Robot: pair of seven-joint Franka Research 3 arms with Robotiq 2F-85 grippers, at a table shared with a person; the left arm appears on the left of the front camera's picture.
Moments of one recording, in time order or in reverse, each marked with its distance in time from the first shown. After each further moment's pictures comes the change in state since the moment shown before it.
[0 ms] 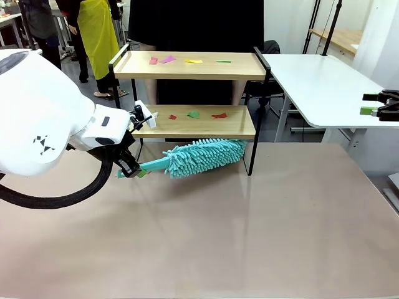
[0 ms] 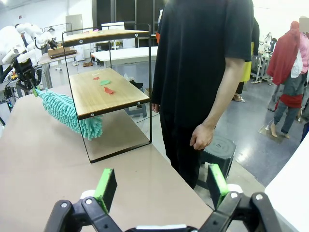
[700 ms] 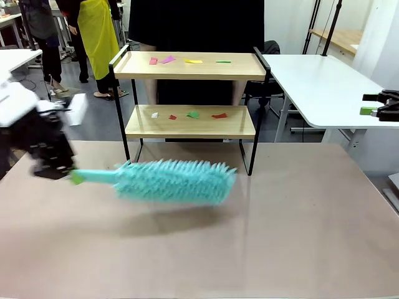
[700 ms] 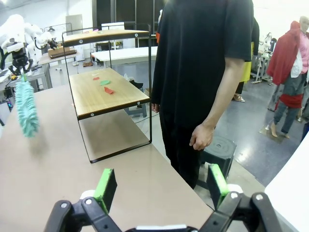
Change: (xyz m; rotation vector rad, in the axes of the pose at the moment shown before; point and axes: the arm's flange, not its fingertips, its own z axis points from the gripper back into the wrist) left arm -0.089 0.041 0.108 -0.294 0.077 -0.320; right arm 0.000 0.000 0.000 0.000 0.000 0.000
